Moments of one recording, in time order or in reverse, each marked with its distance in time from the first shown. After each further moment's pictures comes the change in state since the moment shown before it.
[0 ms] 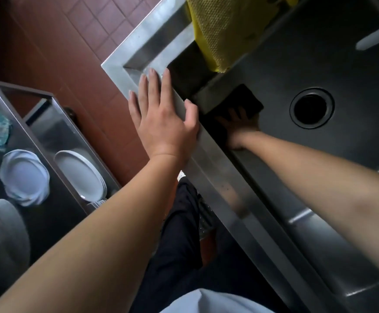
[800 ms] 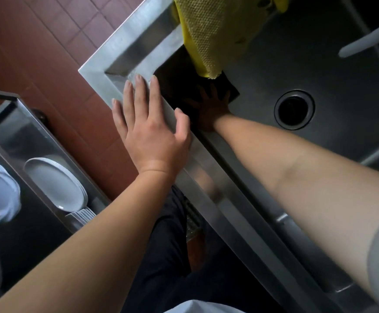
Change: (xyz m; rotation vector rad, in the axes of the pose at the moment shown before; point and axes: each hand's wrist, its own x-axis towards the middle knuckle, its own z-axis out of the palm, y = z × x) left_hand -0.002 -0.010 0.008 -0.053 0.078 0.041; right_hand 0.058 -0.024 -0.034 -0.003 0.150 -0.053
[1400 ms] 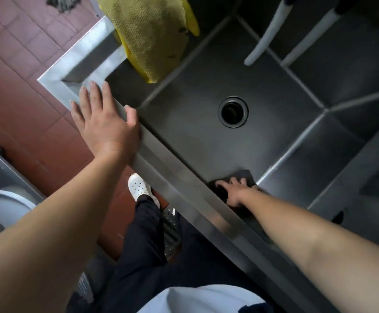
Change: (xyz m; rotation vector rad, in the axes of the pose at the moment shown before) left_hand 0.003 0.003 -0.010 0.031 -0.148 -0.019; right_hand -0.253 0.080 0.127 0.246 -0.559 0.443
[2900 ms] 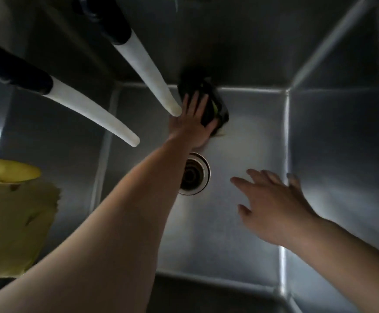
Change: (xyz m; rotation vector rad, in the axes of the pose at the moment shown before) left_hand 0.088 0.375 0.295 0.357 -0.430 1.088; right_hand -0.047 0.110 -0.106 0.604 0.551 0.031
